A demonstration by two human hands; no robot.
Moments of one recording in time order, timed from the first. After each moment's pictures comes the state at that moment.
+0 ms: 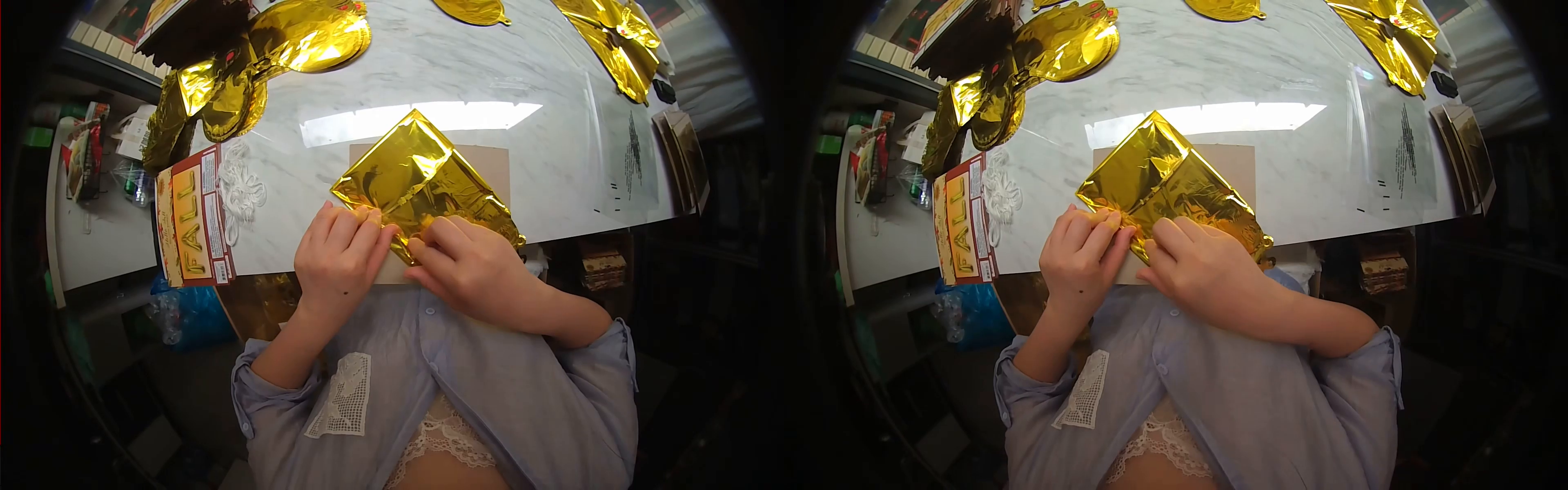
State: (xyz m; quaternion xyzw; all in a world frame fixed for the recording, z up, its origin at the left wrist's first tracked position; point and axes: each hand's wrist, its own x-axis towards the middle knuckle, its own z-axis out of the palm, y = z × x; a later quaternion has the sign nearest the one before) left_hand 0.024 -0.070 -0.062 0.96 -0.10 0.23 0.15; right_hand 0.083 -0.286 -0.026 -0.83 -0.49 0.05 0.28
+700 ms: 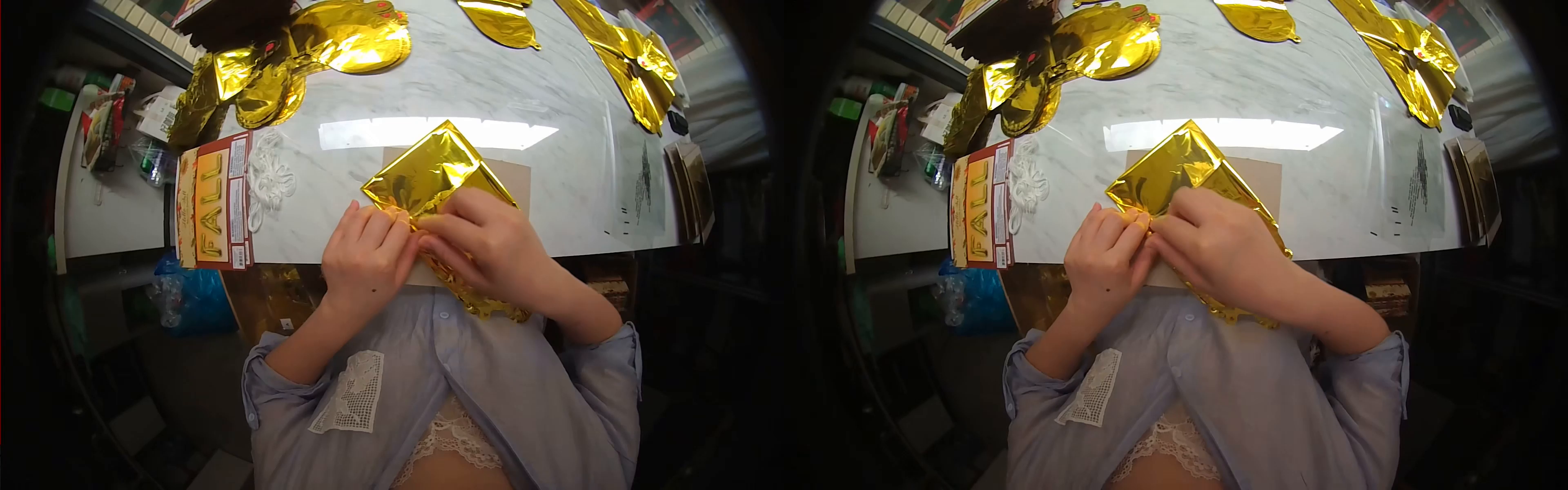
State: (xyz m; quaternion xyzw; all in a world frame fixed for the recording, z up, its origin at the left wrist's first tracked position) left_hand 0.020 -0.078 -0.059 0.96 -0.07 0.23 0.15; right_hand 0.115 -0.267 -0.013 -0.79 -0.49 0.02 0.37
